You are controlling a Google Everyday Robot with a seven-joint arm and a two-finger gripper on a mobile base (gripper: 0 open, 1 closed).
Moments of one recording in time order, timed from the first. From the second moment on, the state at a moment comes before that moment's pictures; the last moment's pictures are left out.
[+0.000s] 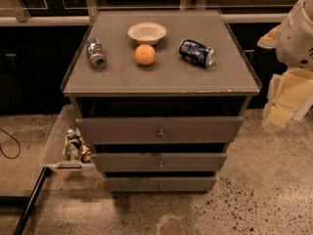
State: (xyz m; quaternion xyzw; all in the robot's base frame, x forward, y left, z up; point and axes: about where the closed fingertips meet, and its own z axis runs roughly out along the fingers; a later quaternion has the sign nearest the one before) arm 0.438 -0.217 0.976 -0.60 0.78 -0.03 0.16
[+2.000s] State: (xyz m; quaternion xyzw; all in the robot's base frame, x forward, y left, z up) arm 0.443 -0.254 0.714 -0.60 0.79 0.05 0.13
